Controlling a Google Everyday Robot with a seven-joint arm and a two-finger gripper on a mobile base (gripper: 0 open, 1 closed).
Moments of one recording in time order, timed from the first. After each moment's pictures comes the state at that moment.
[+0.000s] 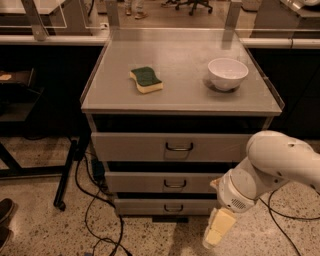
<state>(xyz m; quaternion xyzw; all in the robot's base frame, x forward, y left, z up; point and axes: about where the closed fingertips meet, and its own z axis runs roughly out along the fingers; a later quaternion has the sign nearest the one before) 0.387 -0.145 0.646 -0.56 0.80 0.18 0.10</state>
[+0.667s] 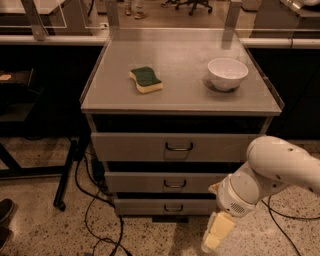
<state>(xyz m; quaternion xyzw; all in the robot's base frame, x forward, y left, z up) 0.382 -0.140 0.631 -0.56 0.80 0.20 0.10</state>
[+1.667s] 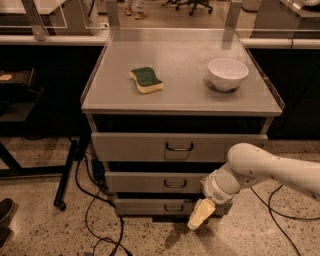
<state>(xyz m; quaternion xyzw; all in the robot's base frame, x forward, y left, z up) 0.469 -0.132 0.531 -0.53 0.81 0.20 0.13</state>
